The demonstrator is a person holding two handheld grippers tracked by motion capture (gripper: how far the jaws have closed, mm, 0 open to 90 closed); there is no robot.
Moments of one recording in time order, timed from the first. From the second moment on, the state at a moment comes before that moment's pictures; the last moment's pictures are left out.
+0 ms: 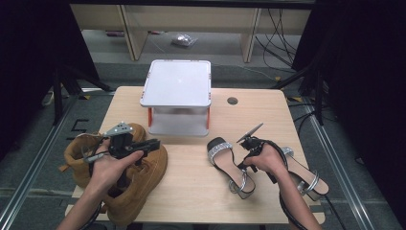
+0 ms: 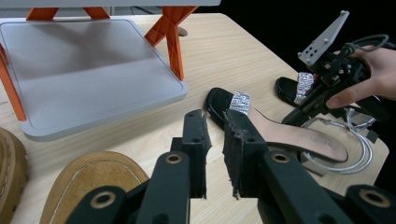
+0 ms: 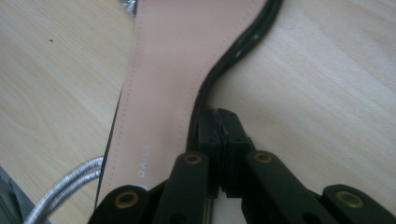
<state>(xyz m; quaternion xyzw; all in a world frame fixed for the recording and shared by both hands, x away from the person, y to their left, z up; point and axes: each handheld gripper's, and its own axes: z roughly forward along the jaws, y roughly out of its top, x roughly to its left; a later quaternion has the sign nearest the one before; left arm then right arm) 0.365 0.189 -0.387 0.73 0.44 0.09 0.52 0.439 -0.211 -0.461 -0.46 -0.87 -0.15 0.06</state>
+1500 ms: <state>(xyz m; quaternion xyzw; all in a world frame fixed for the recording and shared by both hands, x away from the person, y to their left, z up) 0.388 0.200 -0.365 0.70 0.46 0.22 0.50 0.415 -0.165 -0.443 -0.51 -0.85 -0.14 -0.01</state>
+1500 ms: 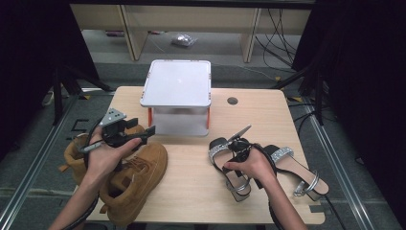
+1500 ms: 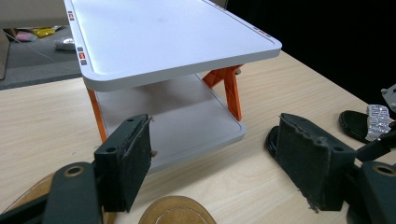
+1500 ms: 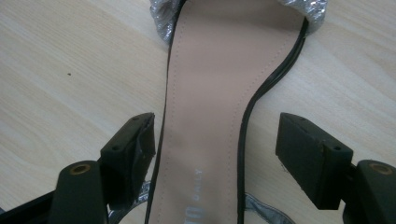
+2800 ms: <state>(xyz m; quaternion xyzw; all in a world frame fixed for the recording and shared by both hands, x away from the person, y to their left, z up) 0.513 0.196 -0.357 0.71 0.49 0.25 0.44 0.416 -0.159 -0.446 -0.52 -0.84 -0.13 -0.01</state>
